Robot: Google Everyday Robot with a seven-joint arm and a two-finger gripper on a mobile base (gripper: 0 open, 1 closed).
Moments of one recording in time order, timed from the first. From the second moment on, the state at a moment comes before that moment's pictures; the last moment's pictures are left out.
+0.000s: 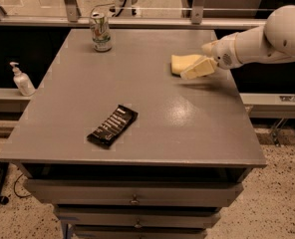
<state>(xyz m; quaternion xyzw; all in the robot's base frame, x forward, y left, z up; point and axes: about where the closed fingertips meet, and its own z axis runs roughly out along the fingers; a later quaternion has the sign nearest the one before) 0.709 -0.163 0.853 -0.44 0.77 0.17 0.44</state>
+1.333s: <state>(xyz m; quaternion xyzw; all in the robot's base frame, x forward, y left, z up) 0.700 -0.159 0.871 -0.43 0.74 0.21 0.47</state>
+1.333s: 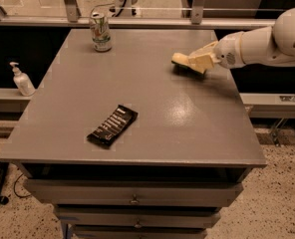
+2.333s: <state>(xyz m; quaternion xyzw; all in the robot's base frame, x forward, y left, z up) 0.638 -0.127 0.942 -0.48 0.67 0.26 0.51</state>
